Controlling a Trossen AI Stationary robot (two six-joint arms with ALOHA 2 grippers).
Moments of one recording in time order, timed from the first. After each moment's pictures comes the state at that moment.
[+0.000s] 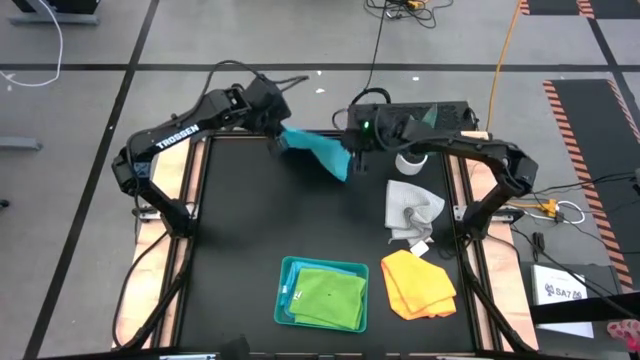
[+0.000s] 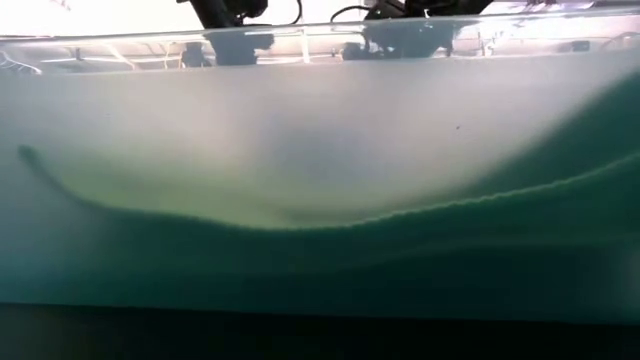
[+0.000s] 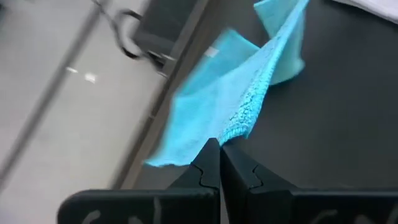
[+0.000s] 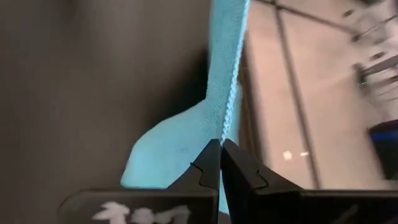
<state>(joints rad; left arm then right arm) 0.60 1.57 1.61 -1.02 -0.03 0.20 -0.47 1.61 1.28 -0.49 0.04 -0.55</state>
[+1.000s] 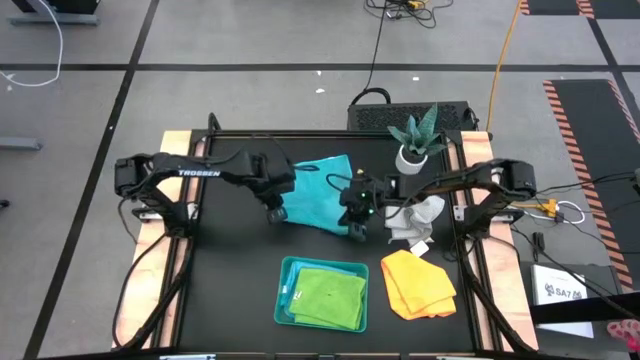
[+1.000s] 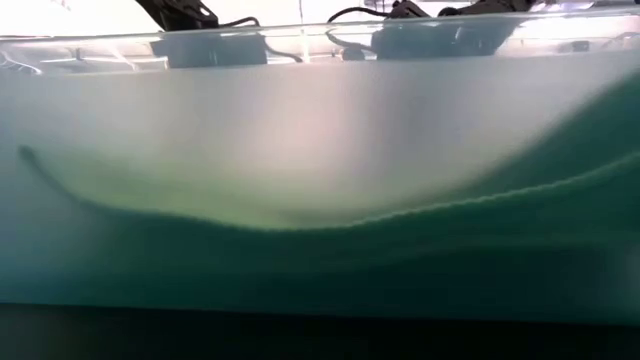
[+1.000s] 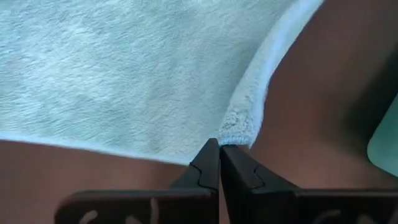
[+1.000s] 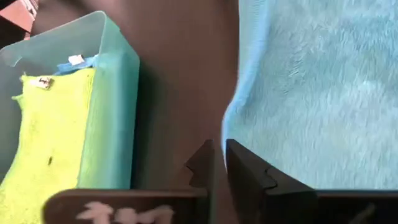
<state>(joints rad) 0.26 1.57 1.05 -0.80 0.15 -0.15 -0.12 1.61 0.88 -0.09 -0.31 0.27</state>
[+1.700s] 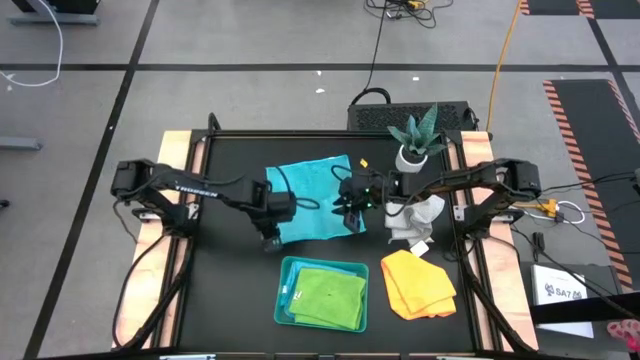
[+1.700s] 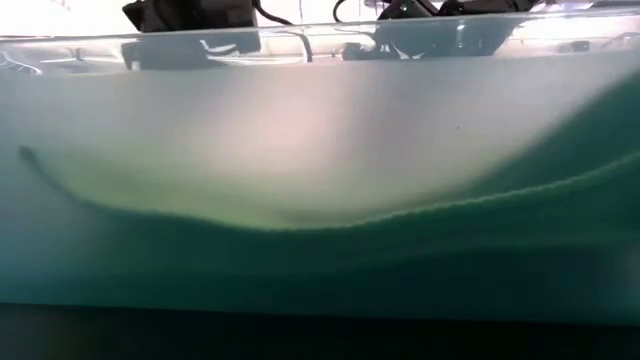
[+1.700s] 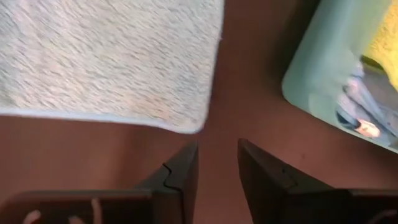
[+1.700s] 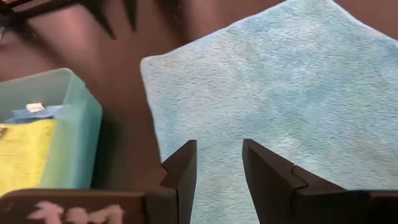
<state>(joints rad) 0.00 1.56 1.05 -0.87 0.22 -0.36 -0.15 1.58 0.88 0.01 -0.13 0.20</state>
